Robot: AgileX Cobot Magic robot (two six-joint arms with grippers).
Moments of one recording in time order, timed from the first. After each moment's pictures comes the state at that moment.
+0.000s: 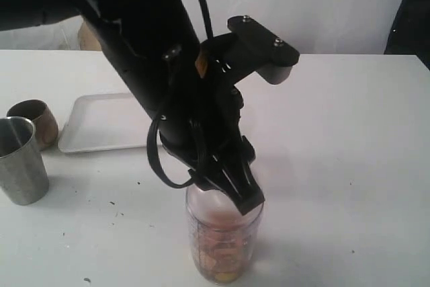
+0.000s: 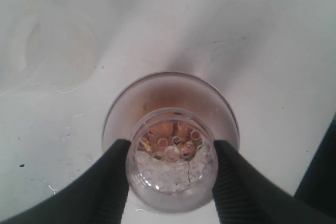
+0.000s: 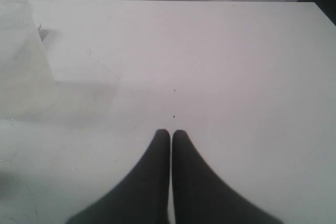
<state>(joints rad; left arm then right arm) -1.00 1.67 -1.43 -0.05 1.12 0.16 0.04 0.01 -0.01 -0.03 0.37 0.08</state>
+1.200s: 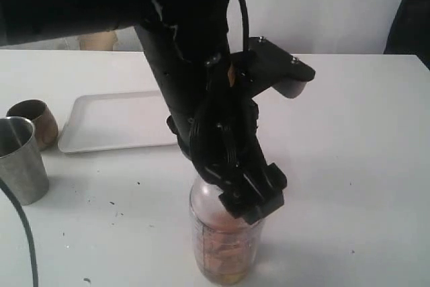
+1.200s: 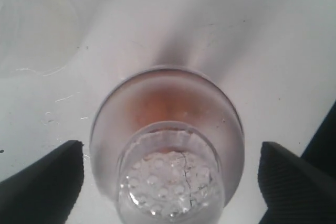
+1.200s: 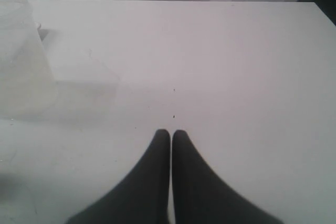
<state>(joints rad) -1.00 1.74 -1.56 -0.07 1.21 0.11 0.04 0.01 -0.01 -0.03 0.37 0.08</state>
